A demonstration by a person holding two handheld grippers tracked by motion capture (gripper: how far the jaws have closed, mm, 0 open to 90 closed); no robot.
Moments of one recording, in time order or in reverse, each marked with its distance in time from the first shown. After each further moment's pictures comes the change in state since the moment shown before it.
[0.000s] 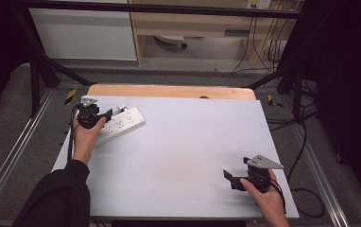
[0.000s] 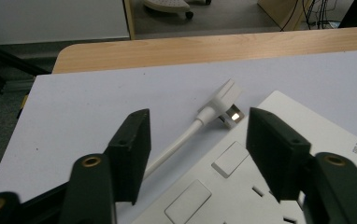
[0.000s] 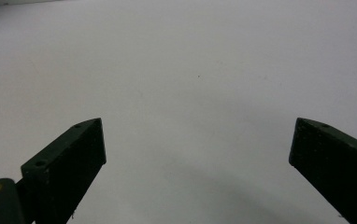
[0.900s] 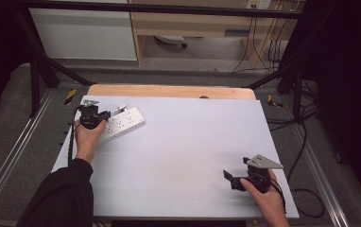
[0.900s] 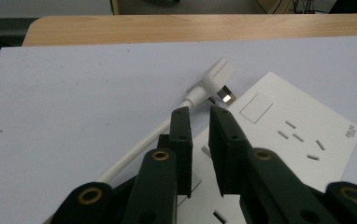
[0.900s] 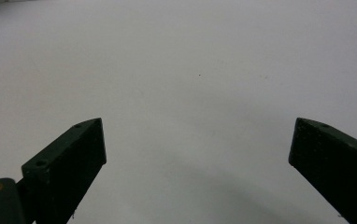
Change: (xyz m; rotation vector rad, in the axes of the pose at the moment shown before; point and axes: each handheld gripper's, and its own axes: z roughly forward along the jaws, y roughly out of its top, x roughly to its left) left arm 0.002 -0.008 0.010 0.065 -0.071 -0.047; right arm 0.001 0.000 0.000 0.006 0.001 -0.003
